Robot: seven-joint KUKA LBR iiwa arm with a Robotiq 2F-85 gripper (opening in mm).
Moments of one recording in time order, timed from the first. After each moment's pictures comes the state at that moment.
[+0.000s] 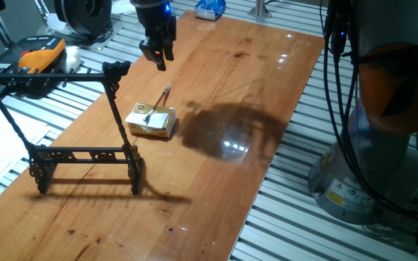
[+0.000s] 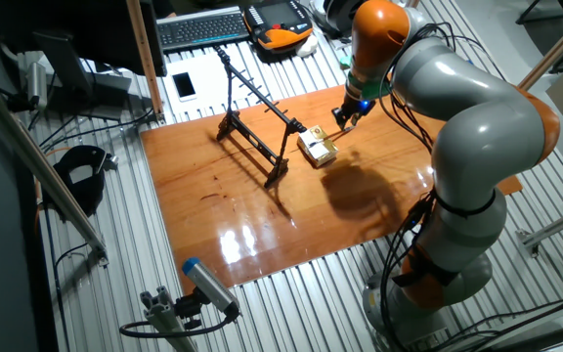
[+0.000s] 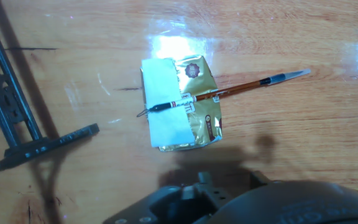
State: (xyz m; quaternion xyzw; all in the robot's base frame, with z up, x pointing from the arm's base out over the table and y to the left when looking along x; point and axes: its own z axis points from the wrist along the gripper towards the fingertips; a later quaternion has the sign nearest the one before) arm 0.515 0.003 0.238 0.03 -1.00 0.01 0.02
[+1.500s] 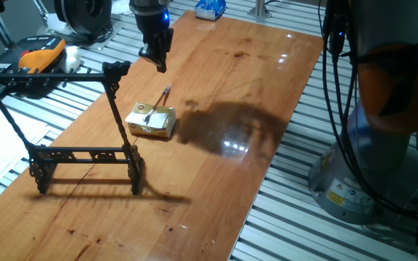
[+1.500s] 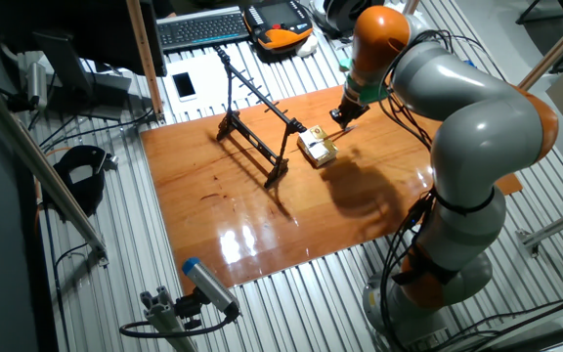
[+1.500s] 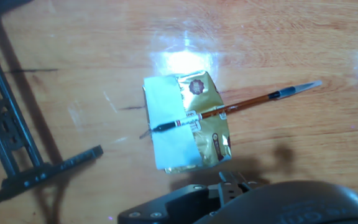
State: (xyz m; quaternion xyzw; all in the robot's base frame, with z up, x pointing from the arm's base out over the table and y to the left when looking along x) arm 0.531 0.005 0.213 0.01 -1.00 -0.02 0.00
